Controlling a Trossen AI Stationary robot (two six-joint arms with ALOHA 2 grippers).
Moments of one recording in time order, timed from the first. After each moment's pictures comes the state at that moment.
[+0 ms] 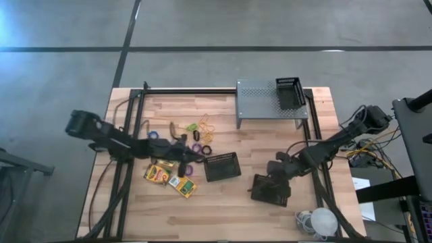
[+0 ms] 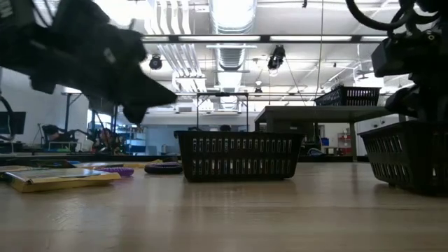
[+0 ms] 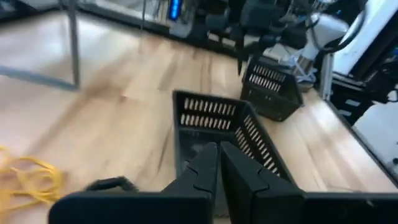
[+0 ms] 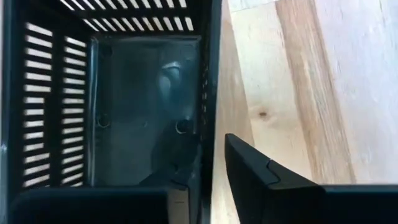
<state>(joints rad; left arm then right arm) -0.12 1.49 0.29 0.92 -0.07 -0.33 0.50 1.27 0.60 -0.53 0.07 0.74</state>
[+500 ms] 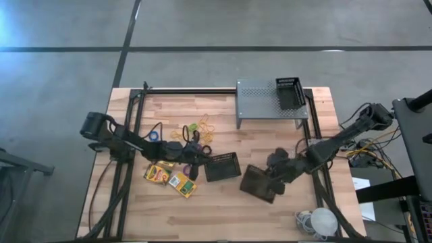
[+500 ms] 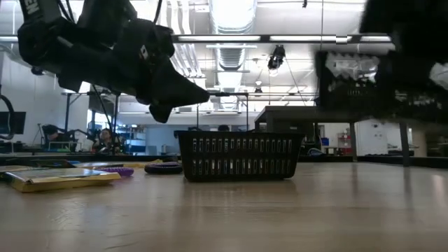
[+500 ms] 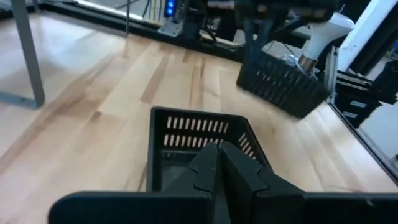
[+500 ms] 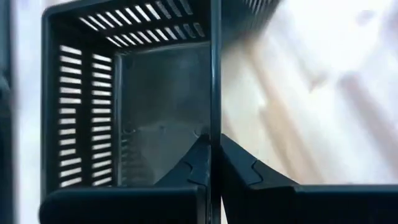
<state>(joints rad) -0.14 1.65 0.45 0.92 -0.09 -0.29 0.52 1.13 0.68 -0.46 0.33 0.87</state>
